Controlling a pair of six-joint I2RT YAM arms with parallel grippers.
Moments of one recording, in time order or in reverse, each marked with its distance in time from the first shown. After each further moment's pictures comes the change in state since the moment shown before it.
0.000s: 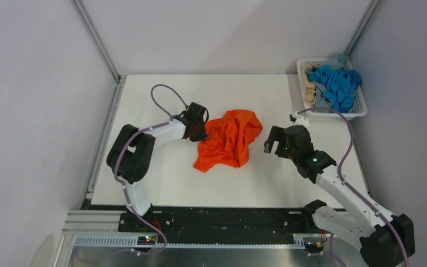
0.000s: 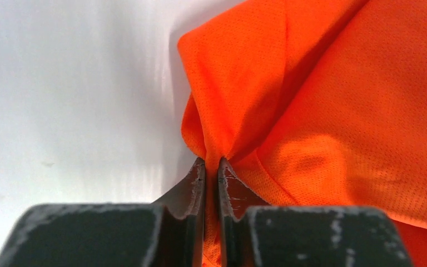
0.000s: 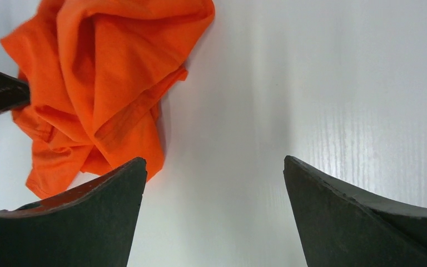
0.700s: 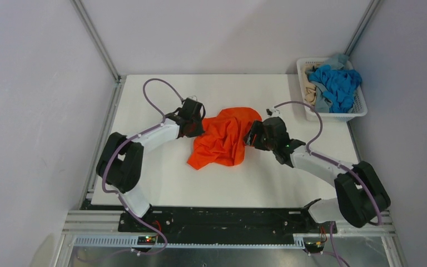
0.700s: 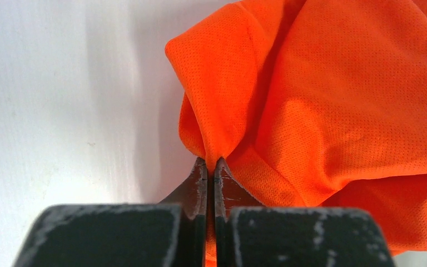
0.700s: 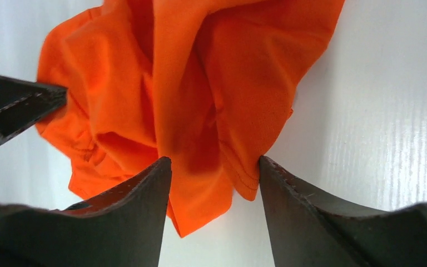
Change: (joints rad) left arm 0.000 -0.139 -0.002 -0.064 -0.058 0.037; right arm 0.056 0.427 0.031 0.431 -0.201 0.131
